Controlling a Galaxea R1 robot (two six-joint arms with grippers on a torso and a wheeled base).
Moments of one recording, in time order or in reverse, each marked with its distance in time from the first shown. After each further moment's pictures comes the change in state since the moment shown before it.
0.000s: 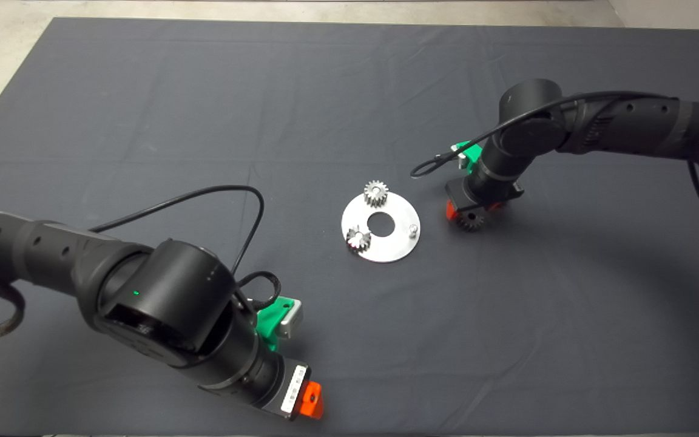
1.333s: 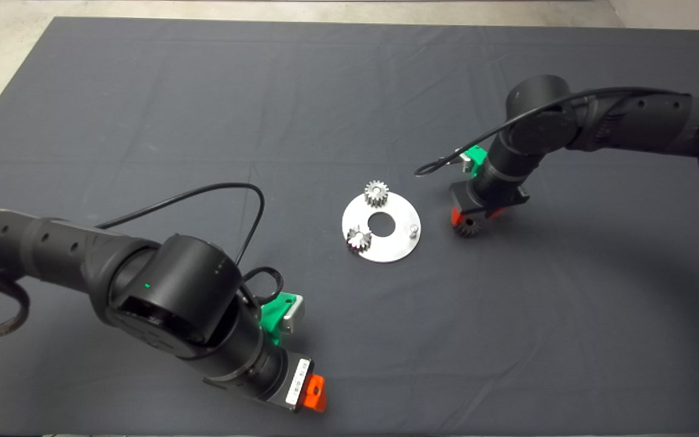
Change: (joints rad) left arm 0.000 0.027 -0.019 0.000 -0.002 0.000; right arm 0.014 -0.071 0.021 0.080 0.009 0.030
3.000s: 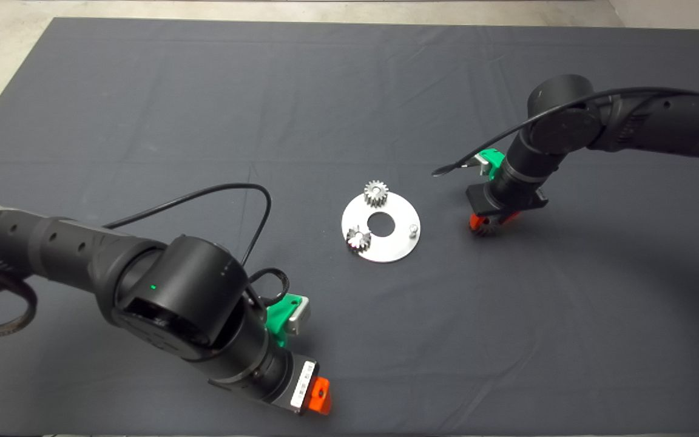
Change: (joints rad) left arm 0.000 0.000 0.000 0.000 -0.002 -0.001; right arm 0.000 -0.028 0.021 0.041 -0.007 0.000
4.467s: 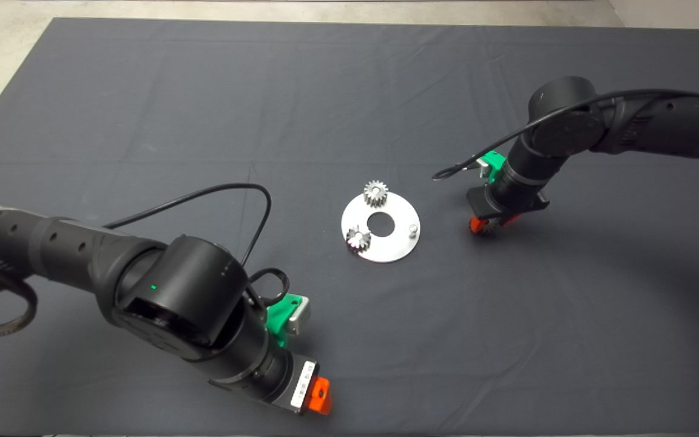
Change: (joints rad) left arm 0.000 0.000 0.000 0.000 0.000 0.000; right arm 0.000 -0.006 0.020 -0.004 -0.003 -0.009
